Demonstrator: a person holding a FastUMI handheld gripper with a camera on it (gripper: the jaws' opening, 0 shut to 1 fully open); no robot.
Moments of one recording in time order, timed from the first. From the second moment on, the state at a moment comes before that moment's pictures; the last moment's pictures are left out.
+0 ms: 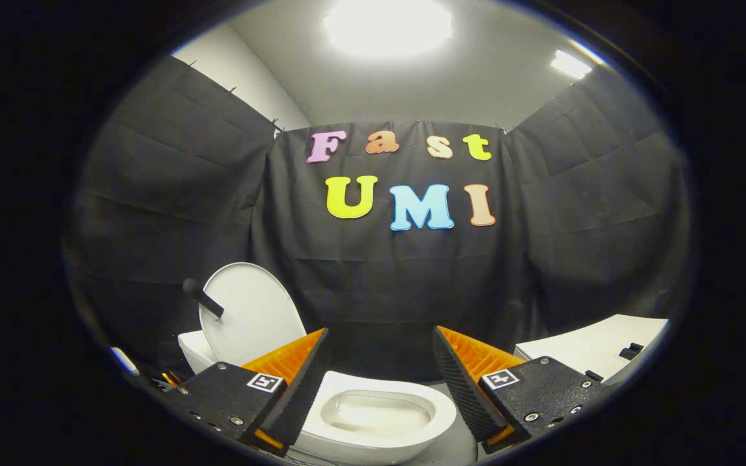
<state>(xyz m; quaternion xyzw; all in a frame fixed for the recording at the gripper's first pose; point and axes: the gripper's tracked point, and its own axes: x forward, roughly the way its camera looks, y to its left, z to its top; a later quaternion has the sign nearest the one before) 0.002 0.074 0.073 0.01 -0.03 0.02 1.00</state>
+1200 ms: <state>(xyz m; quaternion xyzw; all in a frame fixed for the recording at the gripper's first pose) -0.004 0.069 0.034 0.01 -0.01 0.01 1.00</state>
